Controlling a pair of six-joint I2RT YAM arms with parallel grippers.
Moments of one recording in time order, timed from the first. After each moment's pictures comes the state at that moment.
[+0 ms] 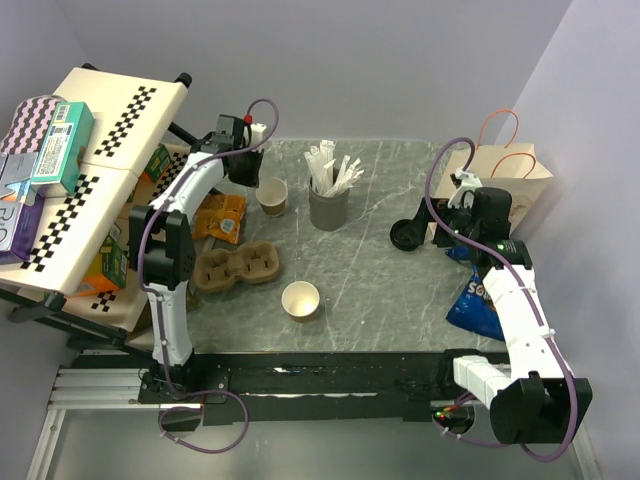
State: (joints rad) left arm -0.23 2.08 1.88 -0.68 0.19 0.06; right arm -0.02 1.02 0.94 -0.53 -0.38 0.13
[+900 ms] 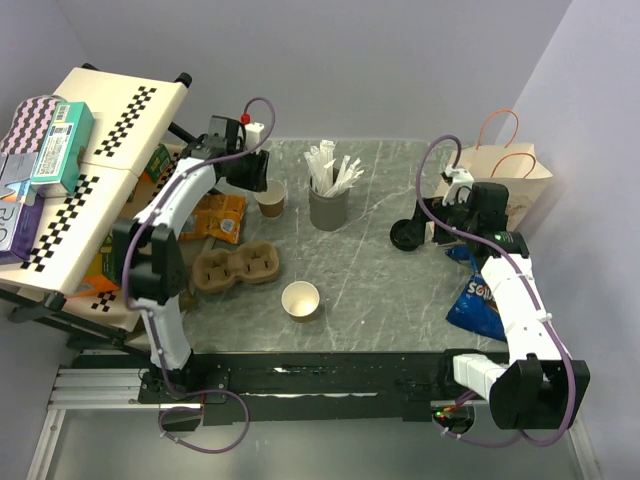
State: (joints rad) left arm -0.23 1.98 1.81 -0.67 0.25 0.07; right arm -0.03 1.09 0.96 -0.52 -0.41 0.01
